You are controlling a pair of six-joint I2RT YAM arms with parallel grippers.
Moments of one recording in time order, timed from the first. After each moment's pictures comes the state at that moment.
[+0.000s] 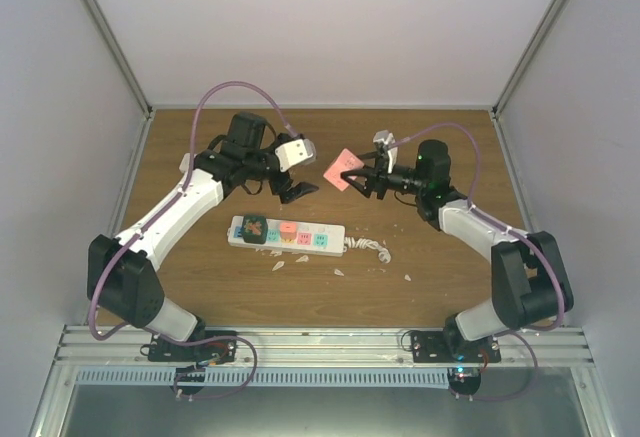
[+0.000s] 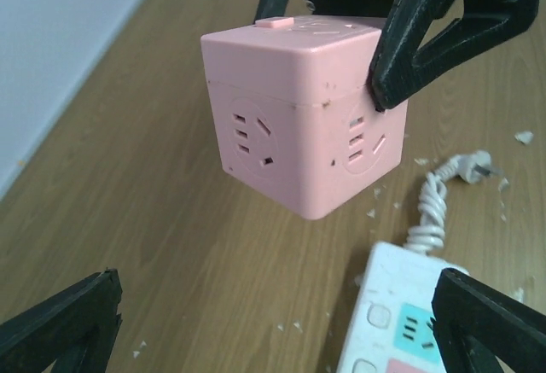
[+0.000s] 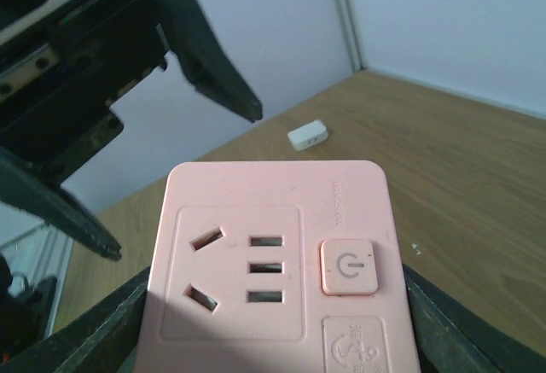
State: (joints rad) left arm -0.43 1.50 1.31 -0.55 0.58 0.67; right arm 0.30 1.48 0.82 0.44 -0.93 0.13
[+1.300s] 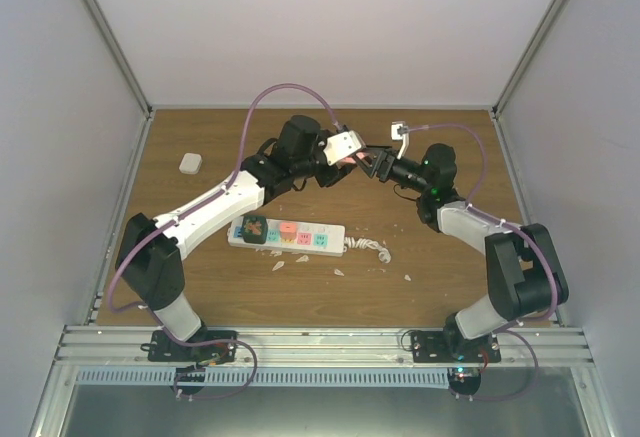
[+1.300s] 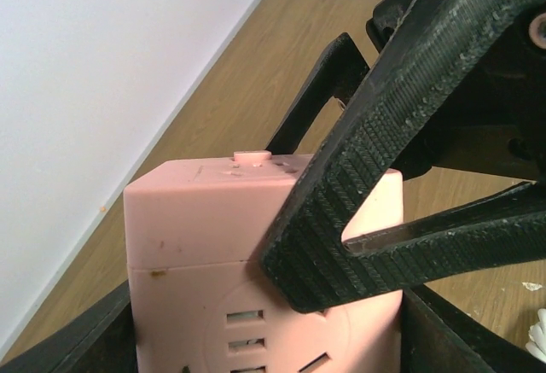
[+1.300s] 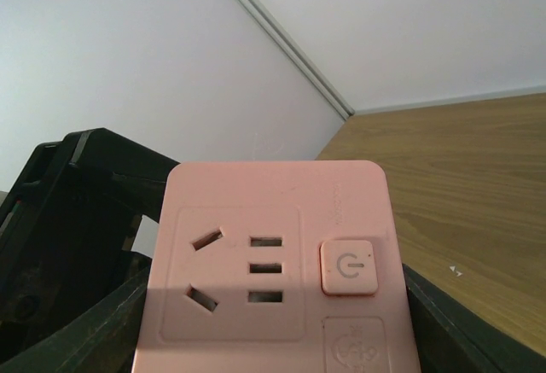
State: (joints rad) left arm -0.68 1.66 1.42 -0.25 0.15 0.45; right arm 0.27 1.53 0.78 0.79 -0.79 0.76
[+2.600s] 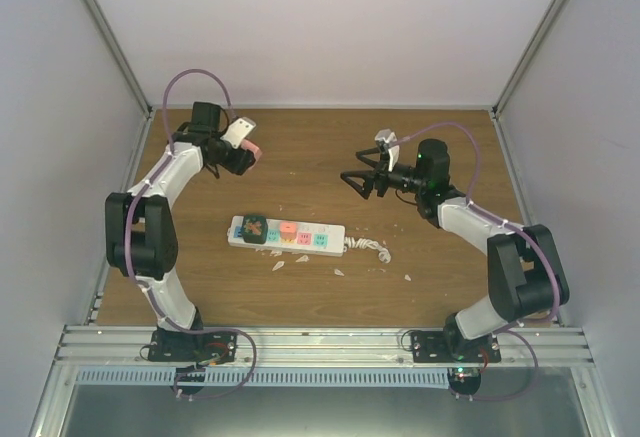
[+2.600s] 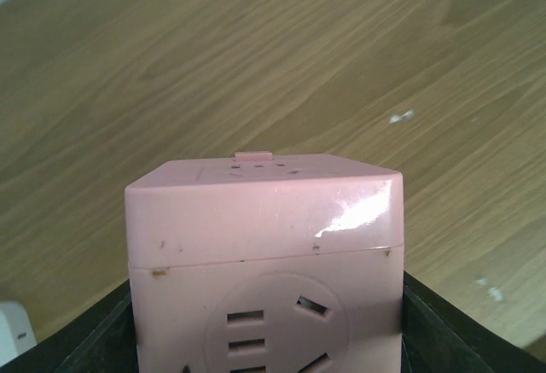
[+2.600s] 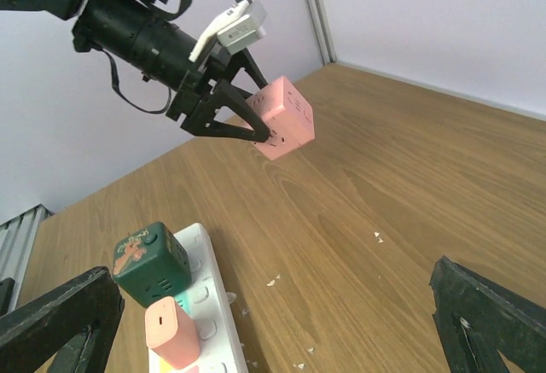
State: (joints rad) left arm -0.09 1.77 1.41 -0.57 0.27 0.46; right arm 0.27 1.53 0.83 0.46 -0.87 0.13
